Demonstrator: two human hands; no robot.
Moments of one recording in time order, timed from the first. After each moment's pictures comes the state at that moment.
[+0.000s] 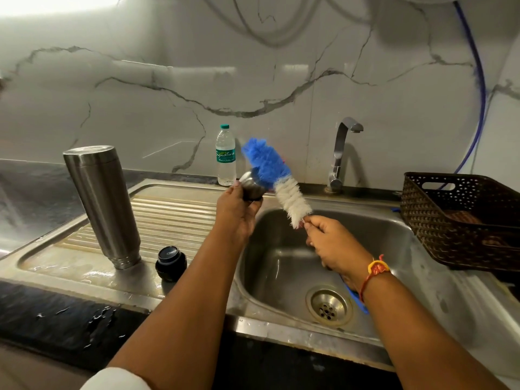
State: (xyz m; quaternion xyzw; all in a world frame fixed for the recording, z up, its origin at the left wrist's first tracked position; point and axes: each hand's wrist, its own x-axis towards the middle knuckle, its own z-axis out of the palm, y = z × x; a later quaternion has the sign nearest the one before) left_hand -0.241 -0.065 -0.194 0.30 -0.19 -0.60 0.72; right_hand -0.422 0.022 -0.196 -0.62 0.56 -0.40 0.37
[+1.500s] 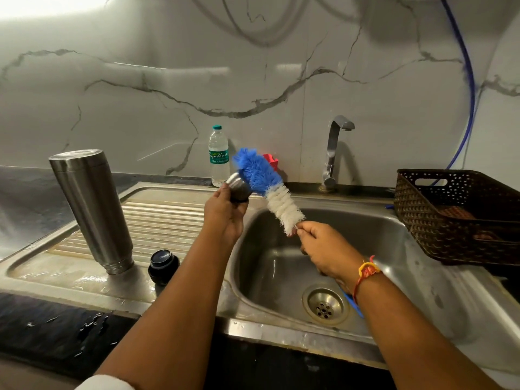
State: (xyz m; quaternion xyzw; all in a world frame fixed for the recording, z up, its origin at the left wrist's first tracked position) left_hand -0.238 -0.068 -0.192 0.31 -0.17 -0.58 0.73; right_hand -0.424 0.022 -0.199 -0.66 0.59 -0.35 0.33
